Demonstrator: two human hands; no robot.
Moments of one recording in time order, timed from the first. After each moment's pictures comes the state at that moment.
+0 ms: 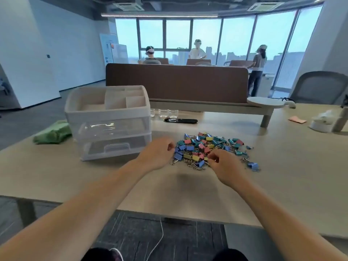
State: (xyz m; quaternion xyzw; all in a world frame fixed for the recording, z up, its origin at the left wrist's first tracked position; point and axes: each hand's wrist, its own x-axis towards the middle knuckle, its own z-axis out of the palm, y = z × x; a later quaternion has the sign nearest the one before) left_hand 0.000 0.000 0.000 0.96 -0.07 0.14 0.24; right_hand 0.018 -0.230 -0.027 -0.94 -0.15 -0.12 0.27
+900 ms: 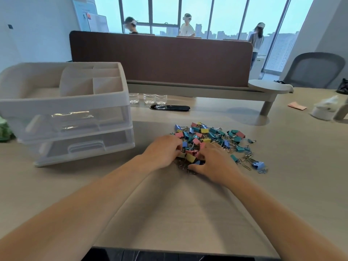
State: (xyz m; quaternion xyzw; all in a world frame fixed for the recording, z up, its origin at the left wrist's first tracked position) left_hand 0.114 -0.023 -0.048 0.97 -0.17 0.08 0.12; right_hand 0.101 -0.212 -0.054 -0.97 -0.20 -0.05 0.09
